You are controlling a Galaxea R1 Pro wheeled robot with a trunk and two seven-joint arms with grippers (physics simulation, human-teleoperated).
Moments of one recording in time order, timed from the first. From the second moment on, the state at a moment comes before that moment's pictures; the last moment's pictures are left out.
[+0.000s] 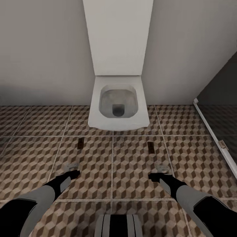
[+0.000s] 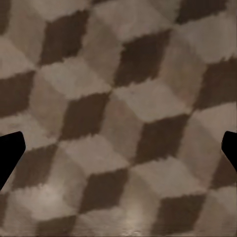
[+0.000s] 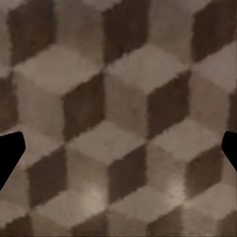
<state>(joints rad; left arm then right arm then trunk) -0.91 0.09 -0.17 -0.07 0.41 0.04 0.13 -0.92 -0.04 0.55 -0.07 -0.55 0.12 -0.05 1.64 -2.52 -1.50</state>
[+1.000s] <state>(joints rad) -0.91 0.09 -0.17 0.01 0.41 0.05 0.14 -0.92 -0.04 0.55 -0.08 -0.55 0.13 -0.05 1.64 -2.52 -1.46</state>
